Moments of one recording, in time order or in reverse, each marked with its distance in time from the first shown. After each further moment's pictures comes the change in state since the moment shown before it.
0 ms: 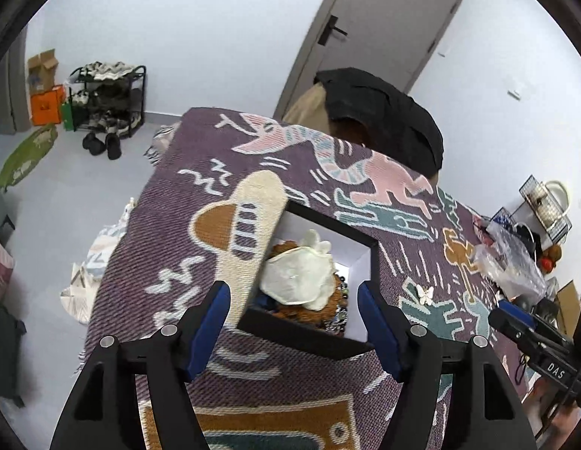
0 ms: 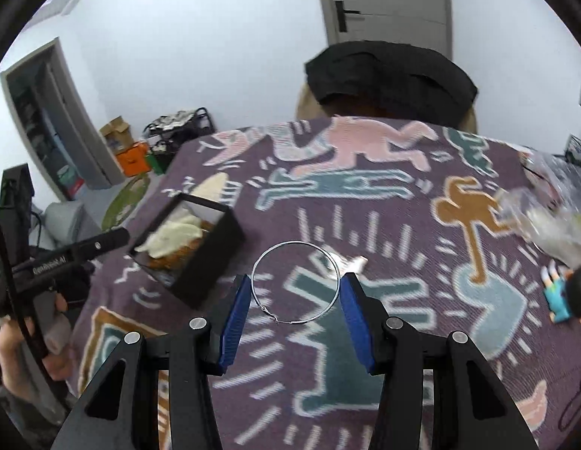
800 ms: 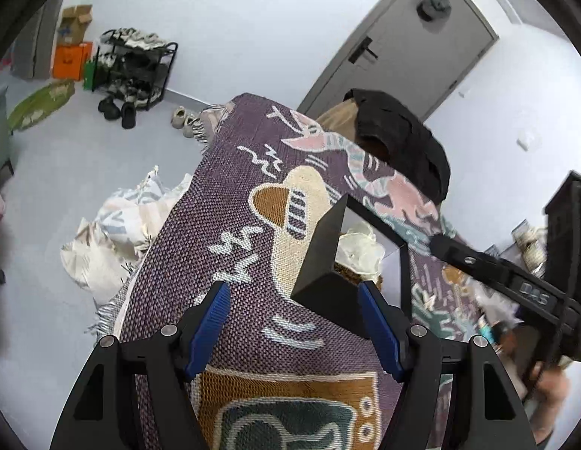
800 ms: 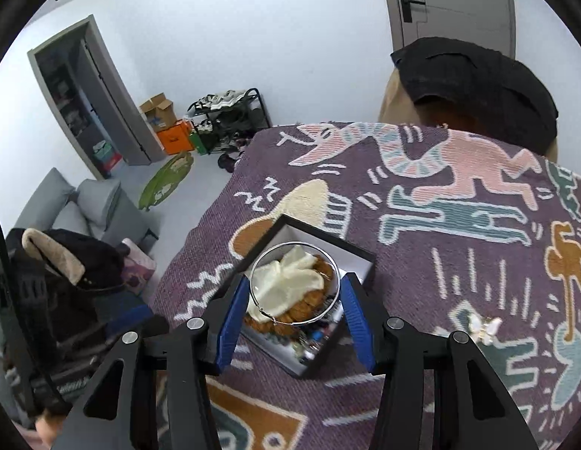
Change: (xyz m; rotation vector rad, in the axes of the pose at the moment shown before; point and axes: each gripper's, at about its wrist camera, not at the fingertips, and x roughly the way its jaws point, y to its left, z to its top) left arm -0.023 0.070 -0.027 -0.190 -0.044 -0.067; right arm 0.074 0.108 0.050 -0.071 0.073 0.162
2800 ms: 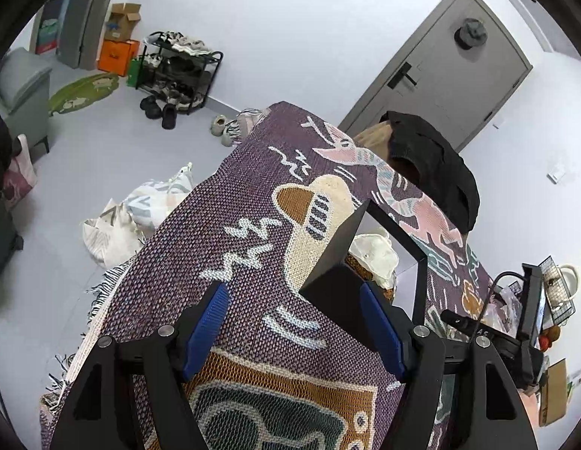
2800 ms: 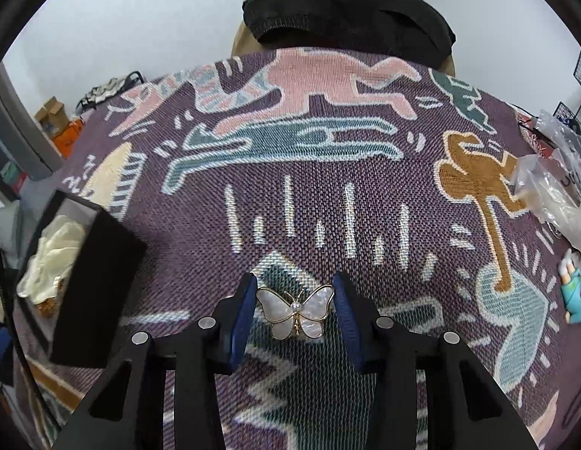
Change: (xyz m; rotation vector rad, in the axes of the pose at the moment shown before) left arm 0.003 -0.013 -0.024 -0.100 -0.087 0.129; right arm 0.022 -0.135 -0.039 0.193 0.114 -0.359
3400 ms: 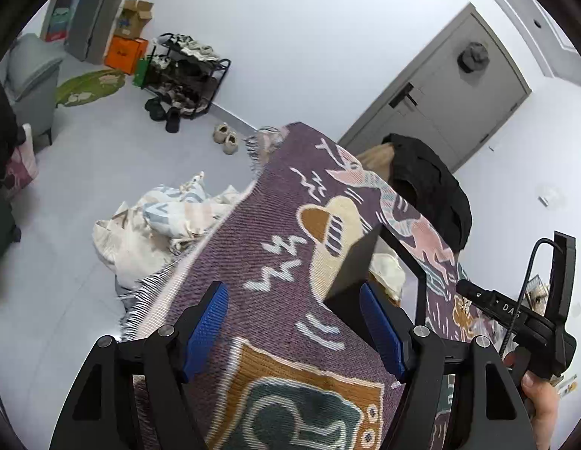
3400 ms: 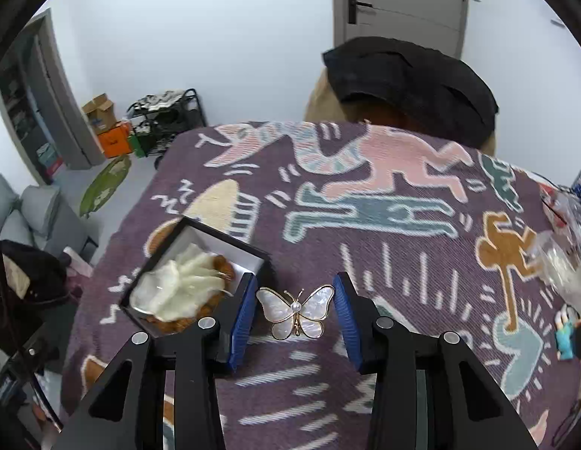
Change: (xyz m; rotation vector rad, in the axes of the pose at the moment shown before) left arm -0.027 0.039 0.010 -0.063 -0.044 -0.038; right arm -0.067 0.087 0.015 -0.152 -0.137 0.103
